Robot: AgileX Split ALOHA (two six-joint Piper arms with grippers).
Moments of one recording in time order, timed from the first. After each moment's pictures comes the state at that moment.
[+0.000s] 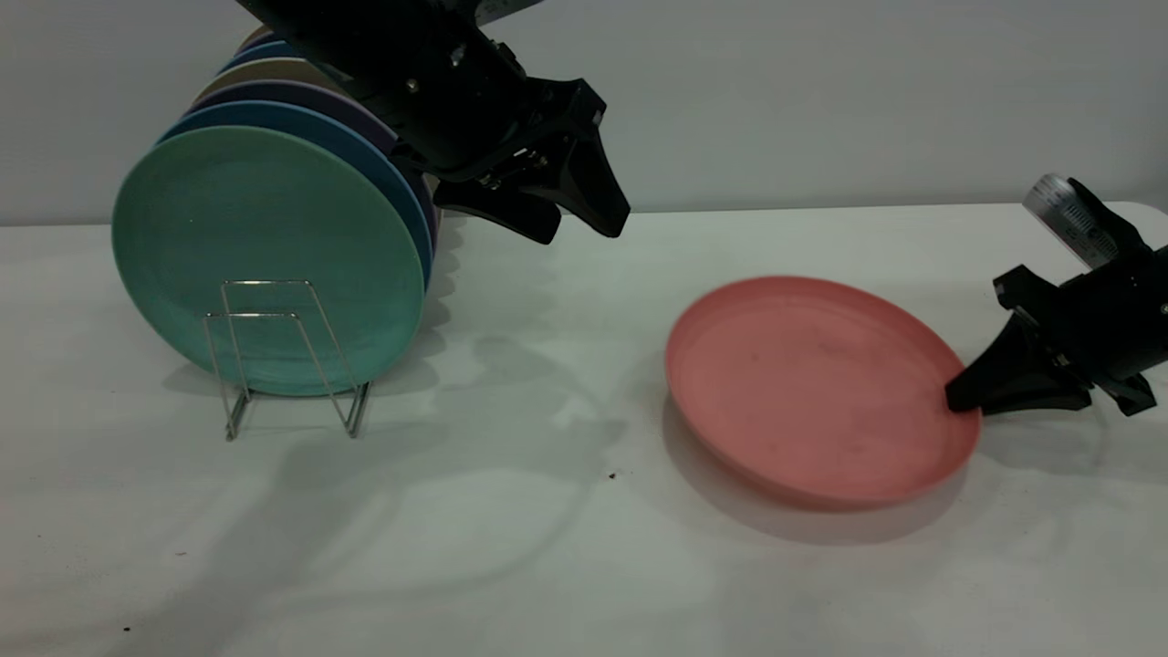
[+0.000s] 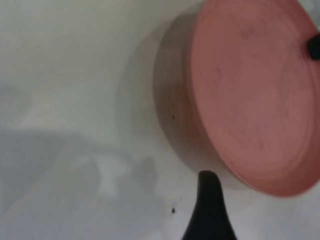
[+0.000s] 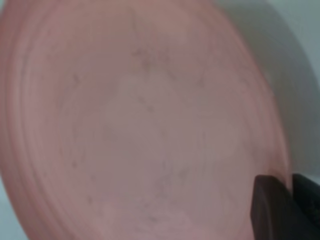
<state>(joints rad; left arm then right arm) -0.39 2.10 -1.44 -0.84 0.50 0.69 -0.19 2.39 -1.27 1.24 0.78 -1.15</state>
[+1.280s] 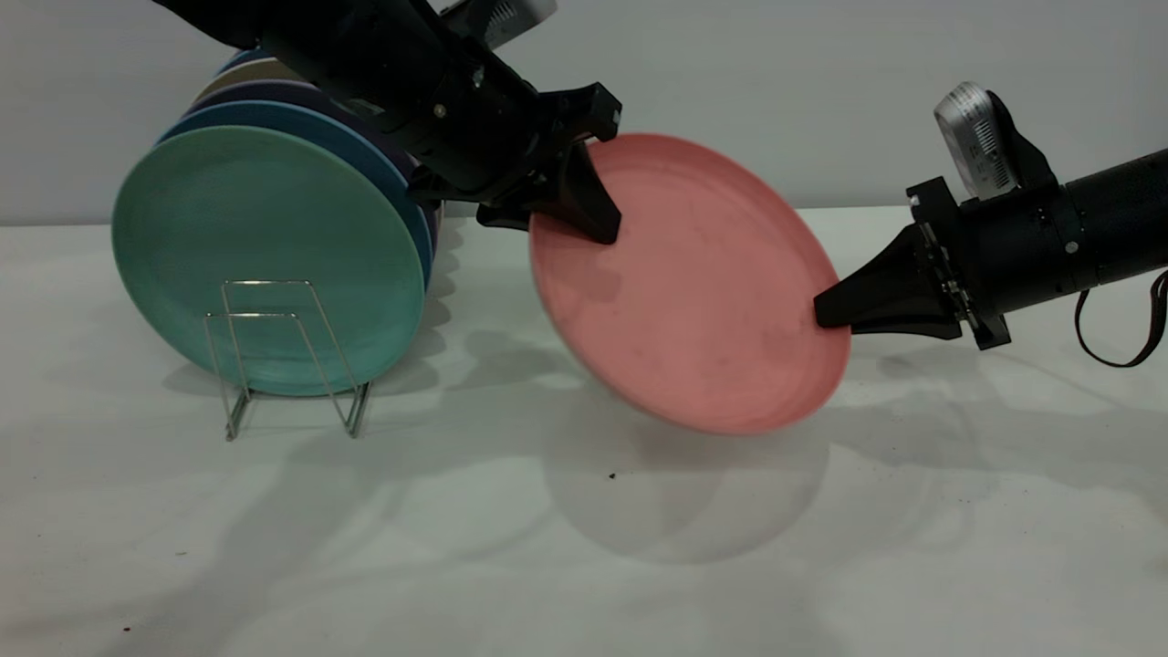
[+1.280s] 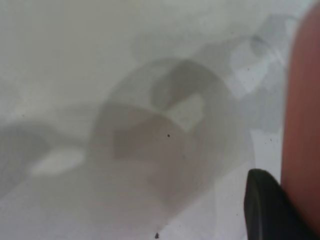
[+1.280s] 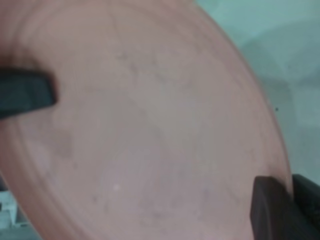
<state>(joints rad) -0.38 2.15 -1.44 -0.98 0.46 0.68 -0.06 2.35 -1.27 1.46 1.01 -1.33</state>
